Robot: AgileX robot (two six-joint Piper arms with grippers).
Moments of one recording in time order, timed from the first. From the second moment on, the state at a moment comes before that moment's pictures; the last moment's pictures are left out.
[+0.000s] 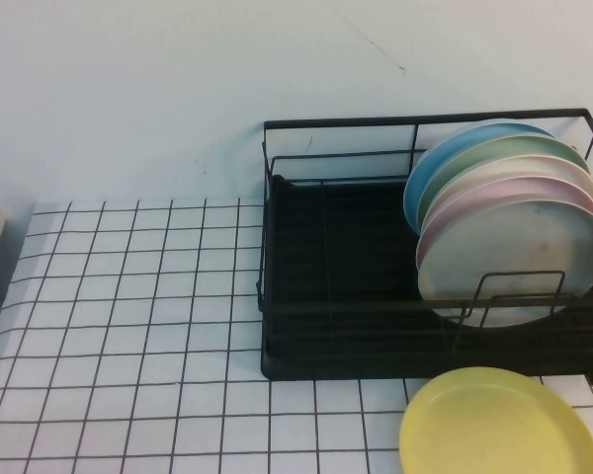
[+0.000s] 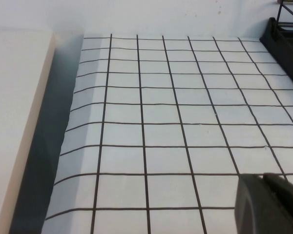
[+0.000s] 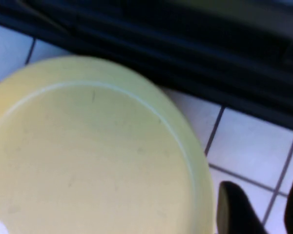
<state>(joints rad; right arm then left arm) 0.01 1.52 -0.73 0.61 0.59 -0.80 0.00 -0.01 0.02 -0.19 0.37 0.04</state>
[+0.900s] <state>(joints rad) 0.01 0.47 -0.40 0.68 0.45 -1.17 0.00 -0.01 0.02 -0.19 0.37 0.04</state>
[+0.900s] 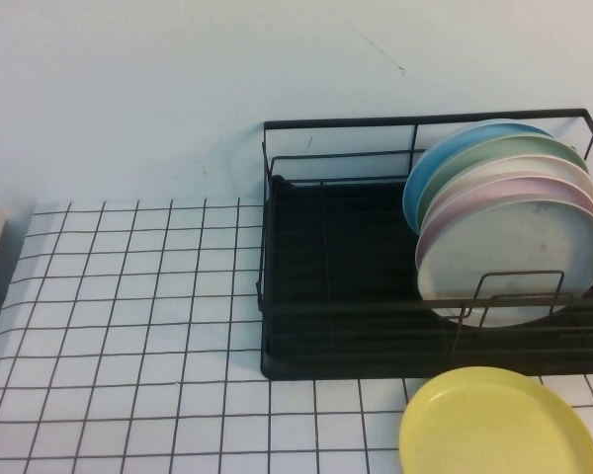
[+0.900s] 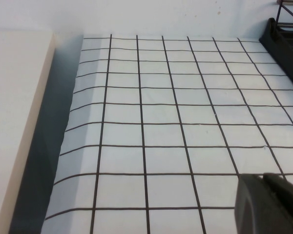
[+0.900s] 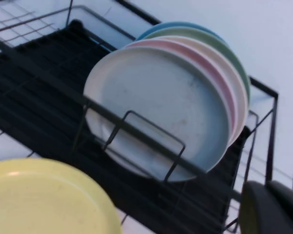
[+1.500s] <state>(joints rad) 0.01 0.38 -0.30 0.79 0.54 -1.17 0.00 -0.01 0.02 -0.19 0.37 0.04</state>
